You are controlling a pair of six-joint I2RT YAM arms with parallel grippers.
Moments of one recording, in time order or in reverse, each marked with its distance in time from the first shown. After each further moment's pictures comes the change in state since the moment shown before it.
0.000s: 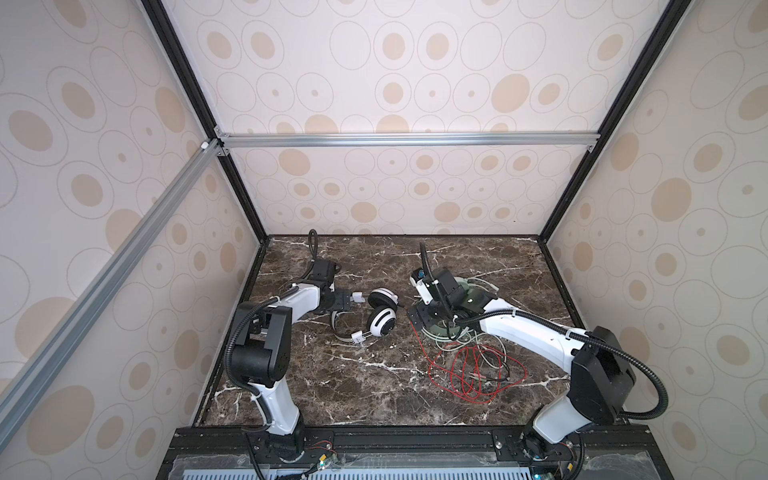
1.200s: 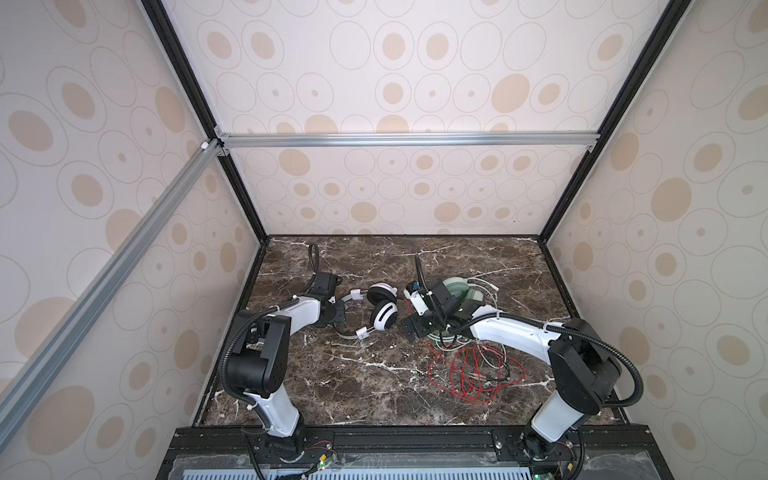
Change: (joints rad) left arm -0.028 -0.089 -0.154 0.075 0.008 -0.062; right arm 0.002 0.079 -0.133 0.183 -0.169 0.089
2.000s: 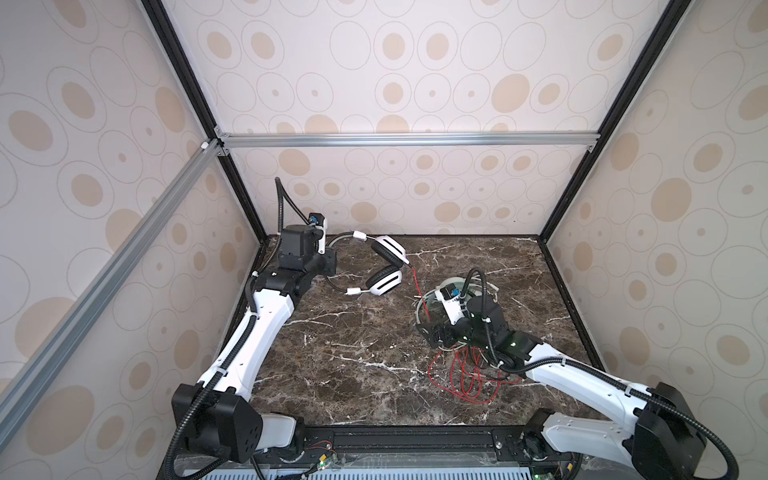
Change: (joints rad) left arm -0.016 -0.353 0.392 -0.175 0.082 0.240; right arm -0.054 -0.528 -0.386 0.279 -0.060 -0.032
